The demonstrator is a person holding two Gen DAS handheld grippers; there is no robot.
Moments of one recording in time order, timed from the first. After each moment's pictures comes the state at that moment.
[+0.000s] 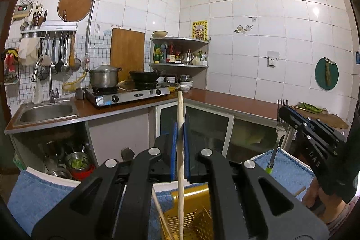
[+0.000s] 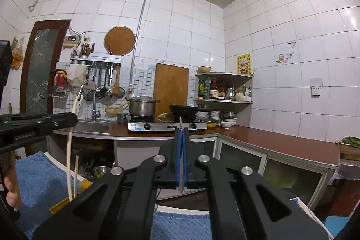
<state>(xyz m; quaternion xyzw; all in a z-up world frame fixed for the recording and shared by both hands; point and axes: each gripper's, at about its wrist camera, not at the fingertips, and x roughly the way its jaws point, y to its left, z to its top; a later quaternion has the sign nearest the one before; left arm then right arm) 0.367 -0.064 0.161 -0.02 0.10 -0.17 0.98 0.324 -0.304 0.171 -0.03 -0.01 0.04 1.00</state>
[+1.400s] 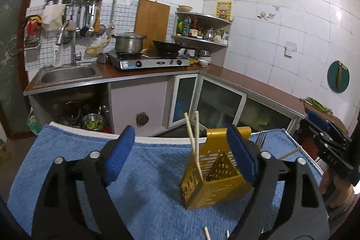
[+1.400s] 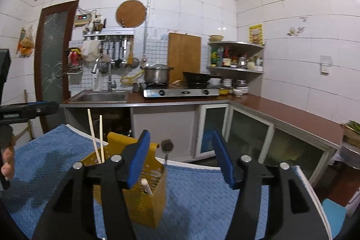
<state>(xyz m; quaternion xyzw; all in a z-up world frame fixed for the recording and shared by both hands) 0.296 0.007 0.142 -0.06 0.20 -0.12 0.97 0.266 -0.314 0.148 -0.03 0.10 0.07 0.99</state>
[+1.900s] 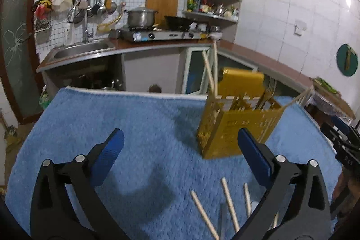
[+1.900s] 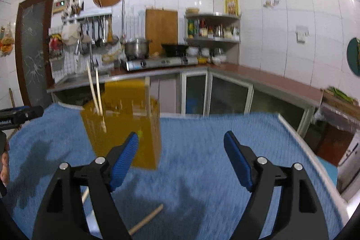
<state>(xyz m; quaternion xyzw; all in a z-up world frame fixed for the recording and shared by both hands) 0.250 0.018 0.075 -0.04 0.27 -0.08 0.96 0.200 -0.309 0.080 0.00 0.20 0.00 0.98</state>
